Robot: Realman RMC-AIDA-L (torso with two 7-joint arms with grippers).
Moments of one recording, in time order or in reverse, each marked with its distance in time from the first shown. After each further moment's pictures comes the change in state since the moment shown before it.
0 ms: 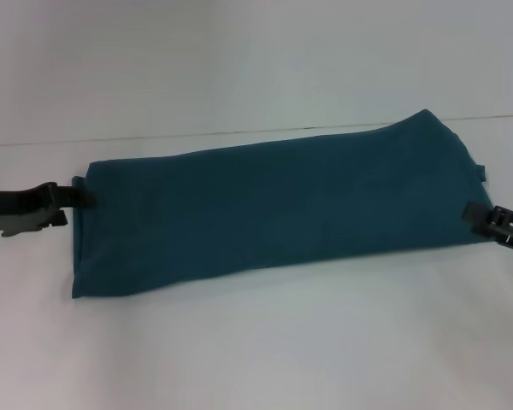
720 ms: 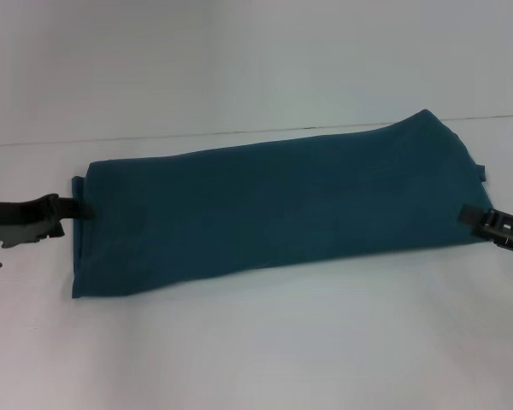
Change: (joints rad) left arm -0.004 -0.021 0.006 -0.020 0.064 -0.072 -0.043; right arm 0.019 -0.002 0.010 0.001 -0.047 0.050 0.008
